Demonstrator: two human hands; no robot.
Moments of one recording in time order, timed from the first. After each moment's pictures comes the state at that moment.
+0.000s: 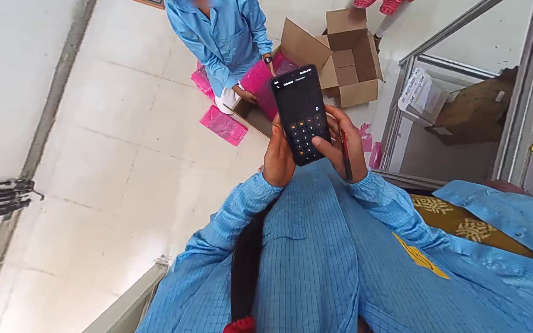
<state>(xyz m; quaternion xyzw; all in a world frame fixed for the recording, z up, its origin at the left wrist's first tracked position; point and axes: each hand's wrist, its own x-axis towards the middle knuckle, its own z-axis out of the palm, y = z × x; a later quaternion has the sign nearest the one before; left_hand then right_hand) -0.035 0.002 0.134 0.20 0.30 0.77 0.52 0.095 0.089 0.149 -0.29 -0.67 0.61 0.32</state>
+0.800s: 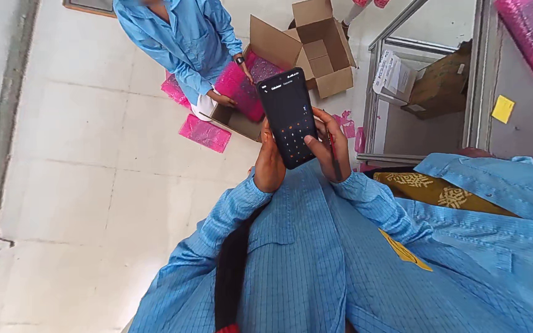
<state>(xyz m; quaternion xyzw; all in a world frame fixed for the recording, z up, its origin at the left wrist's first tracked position) -0.022 0.006 0.128 0.24 0.31 0.73 0.56 0.111 0.076 0.138 -0.34 -0.63 0.58 0.38</state>
